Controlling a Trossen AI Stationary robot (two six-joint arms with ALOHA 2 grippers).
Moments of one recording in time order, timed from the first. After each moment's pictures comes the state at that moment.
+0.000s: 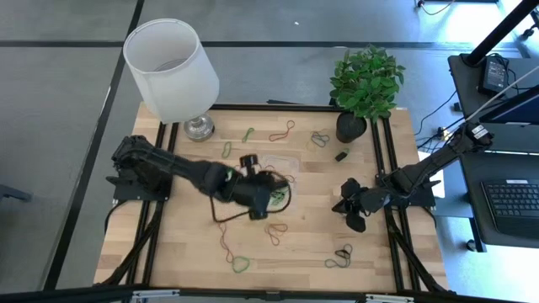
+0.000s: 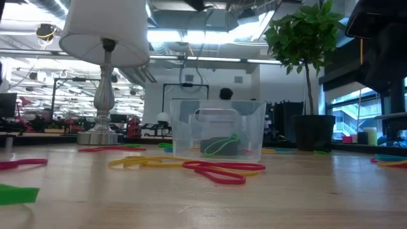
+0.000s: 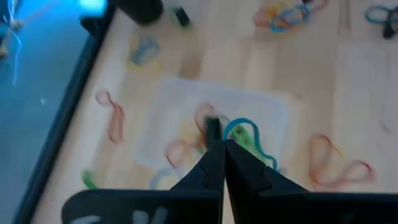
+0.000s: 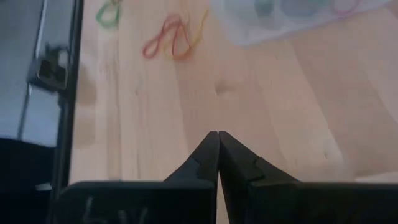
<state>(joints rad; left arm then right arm) -0.31 1.74 1.71 -0.98 -0.56 -0.30 0.54 0.90 0.47 -0.33 0.24 0.78</state>
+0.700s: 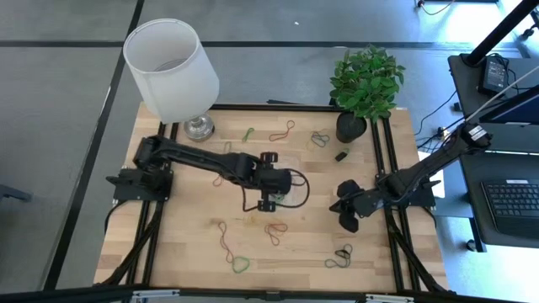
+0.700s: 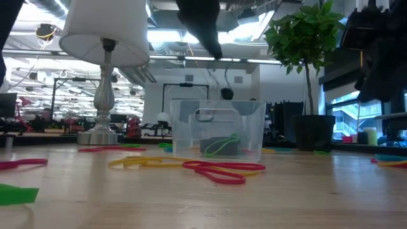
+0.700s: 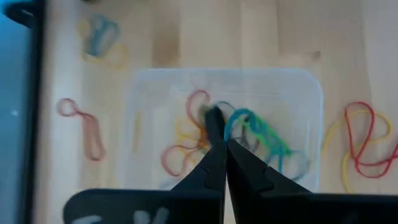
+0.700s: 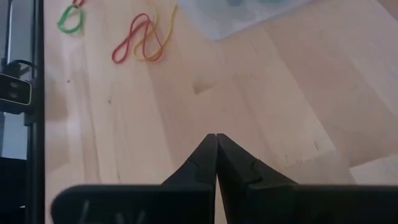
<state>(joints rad) -0.15 1.91 1.74 -0.93 -0.31 -0.03 0.54 1.00 0.47 -0.30 0.29 0.89</state>
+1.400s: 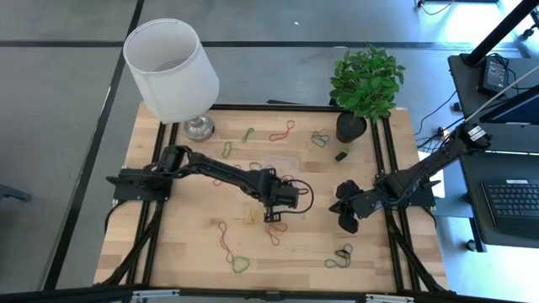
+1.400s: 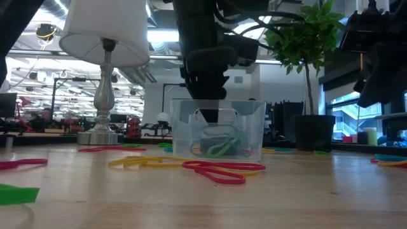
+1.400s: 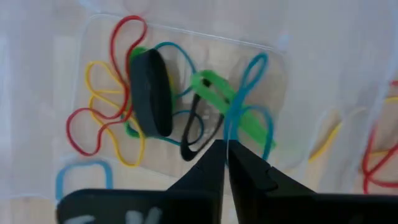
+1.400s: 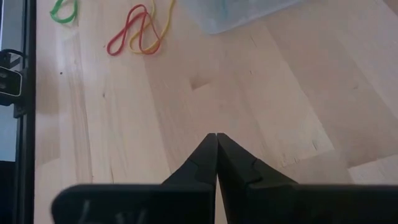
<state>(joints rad) -0.17 2.14 1.74 -0.95 -0.23 -0.28 0.54 1.03 0.47 -0.30 0.28 0.86</state>
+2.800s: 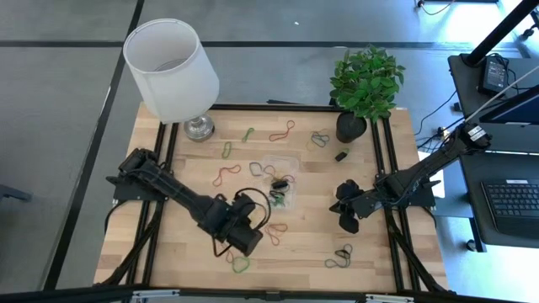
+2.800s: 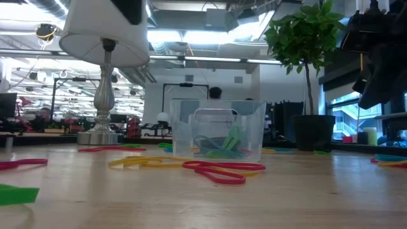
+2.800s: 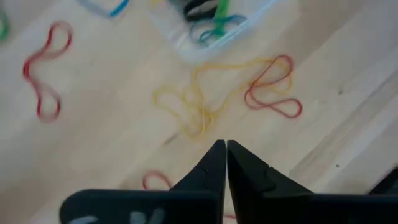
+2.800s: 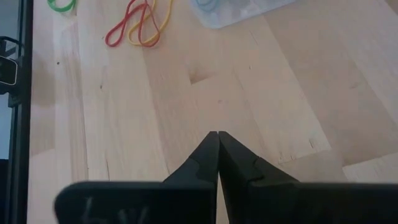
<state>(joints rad) -0.52 1.87 1.74 -1.27 -0.37 -1.38 0.54 1.03 0.47 -0.31 0.28 0.83</state>
